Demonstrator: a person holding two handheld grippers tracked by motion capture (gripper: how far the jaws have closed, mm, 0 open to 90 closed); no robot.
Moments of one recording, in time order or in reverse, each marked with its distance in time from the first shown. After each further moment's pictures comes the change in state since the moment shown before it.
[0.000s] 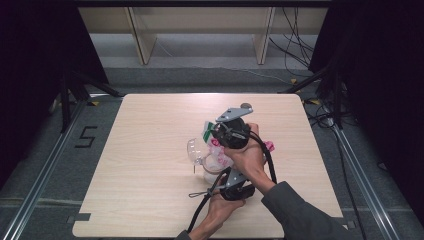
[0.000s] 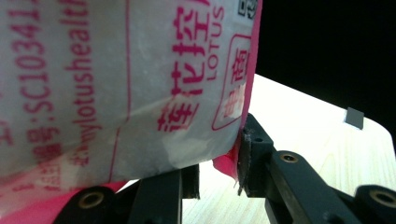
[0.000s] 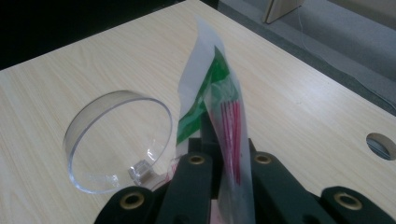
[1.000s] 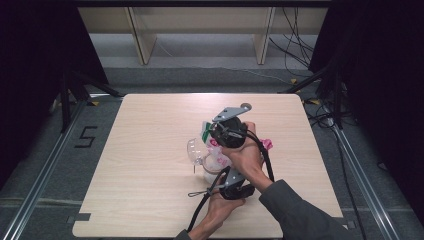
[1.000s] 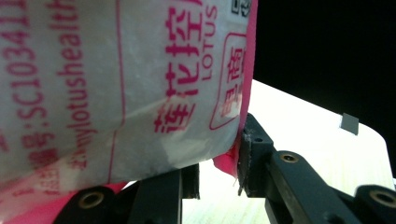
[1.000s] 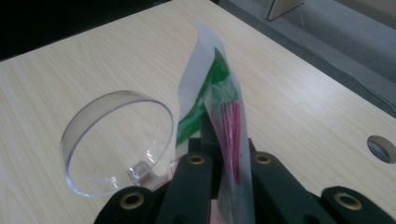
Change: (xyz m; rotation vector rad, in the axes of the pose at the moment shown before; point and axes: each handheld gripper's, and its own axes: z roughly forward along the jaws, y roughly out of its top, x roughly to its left) left arm -0.002 0.002 0.002 -0.070 -0.021 -0.065; right arm 0.003 0.005 0.005 0.018 -0.006 -0.016
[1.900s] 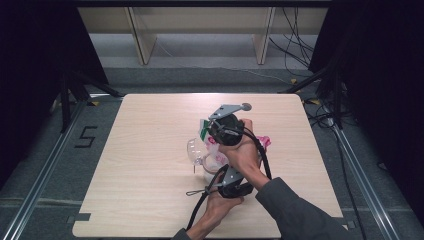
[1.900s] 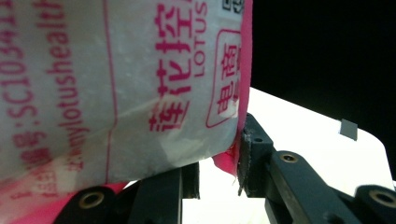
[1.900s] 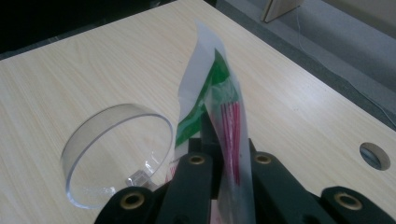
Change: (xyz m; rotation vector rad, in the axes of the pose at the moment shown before) left arm 0.002 0.004 -0.004 -0.025 -0.021 0.018; right arm 0.003 0.009 0.003 -0.002 -0.026 -0.035
